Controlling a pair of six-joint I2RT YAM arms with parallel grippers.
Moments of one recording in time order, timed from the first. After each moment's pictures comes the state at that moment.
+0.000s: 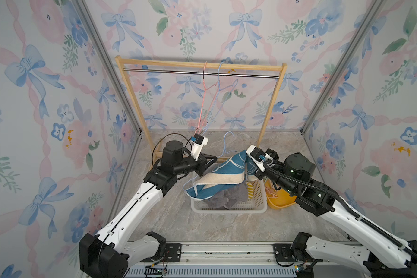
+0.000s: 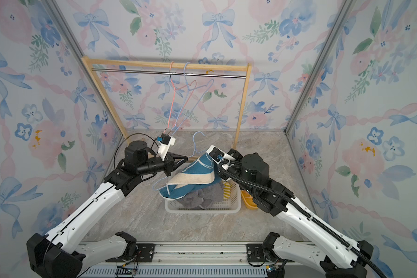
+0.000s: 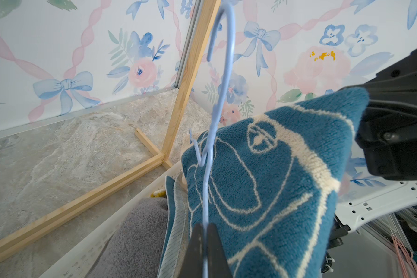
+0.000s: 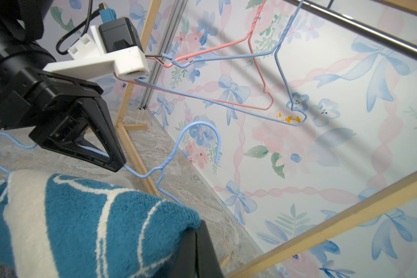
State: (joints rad) left arm -0.44 1.14 1.03 -0.21 0.61 -0.19; right arm 0.84 0.99 1.12 -0.23 0.18 -0.50
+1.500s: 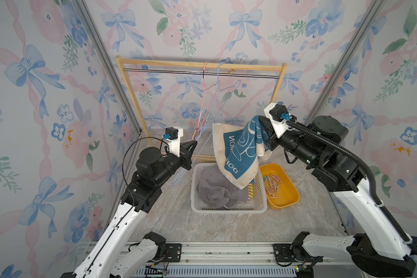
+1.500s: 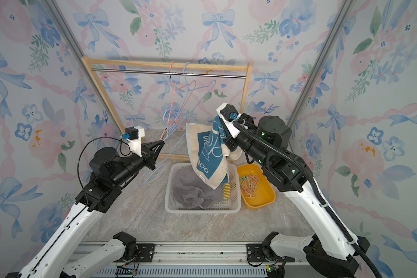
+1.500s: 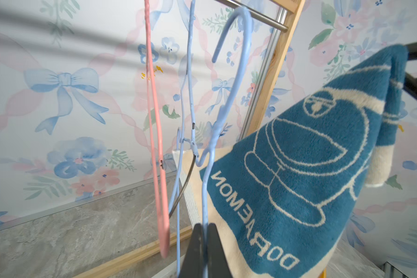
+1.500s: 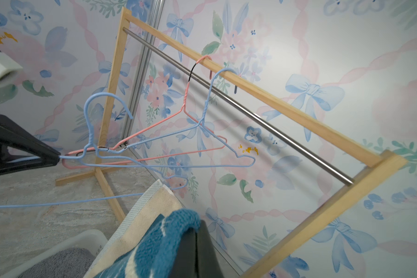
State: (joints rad) left arm -0.42 0.89 1.07 -0.19 0.19 -0.18; right arm 0.72 1.23 1.73 -0.54 0.07 -0.43
